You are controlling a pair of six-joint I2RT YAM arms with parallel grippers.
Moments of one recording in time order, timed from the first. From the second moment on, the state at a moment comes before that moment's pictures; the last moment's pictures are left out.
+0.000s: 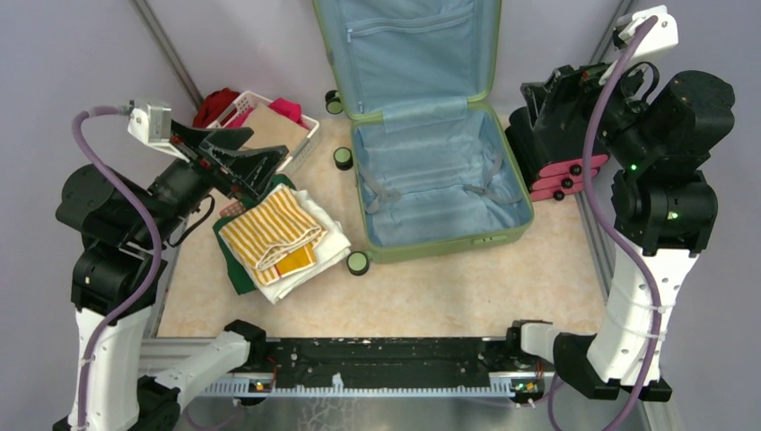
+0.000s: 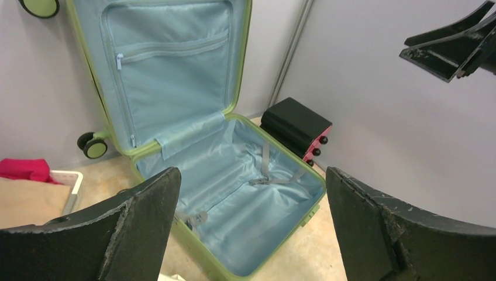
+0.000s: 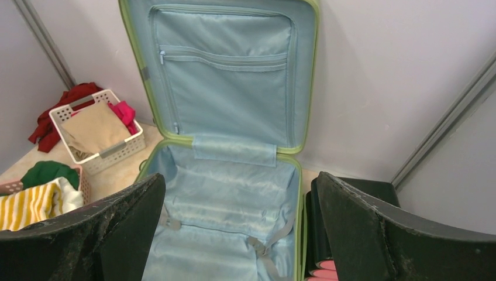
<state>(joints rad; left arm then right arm) -0.39 0.90 1.64 -0.53 0.25 -0.32 -0.04 1.21 2.10 -0.85 -0.36 -0.04</state>
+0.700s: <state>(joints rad) -0.39 0.85 1.50 -0.51 0.24 -0.32 -0.04 1.19 2.04 -0.84 -0.34 -0.05</state>
